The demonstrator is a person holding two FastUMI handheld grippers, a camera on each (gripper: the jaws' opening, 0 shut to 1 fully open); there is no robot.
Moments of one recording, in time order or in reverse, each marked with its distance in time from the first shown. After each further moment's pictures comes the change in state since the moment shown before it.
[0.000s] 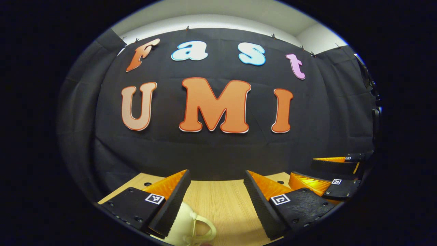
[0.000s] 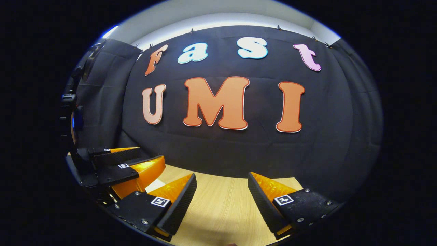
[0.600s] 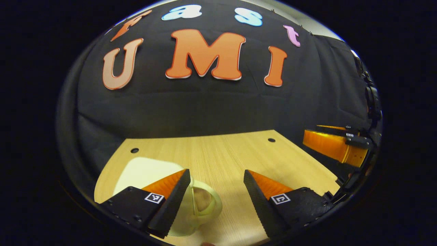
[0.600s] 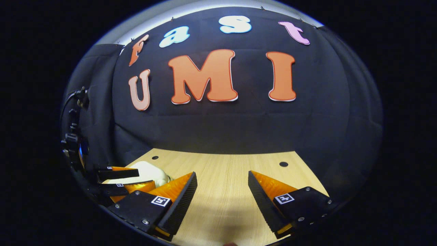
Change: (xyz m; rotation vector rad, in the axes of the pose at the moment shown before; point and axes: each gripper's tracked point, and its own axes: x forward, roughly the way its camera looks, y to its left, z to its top) left arm 0.010 0.001 -0.115 0.012 0.364 -0.142; right arm 0.007 -0.018 -0.057 0.075 0.174 -0.038
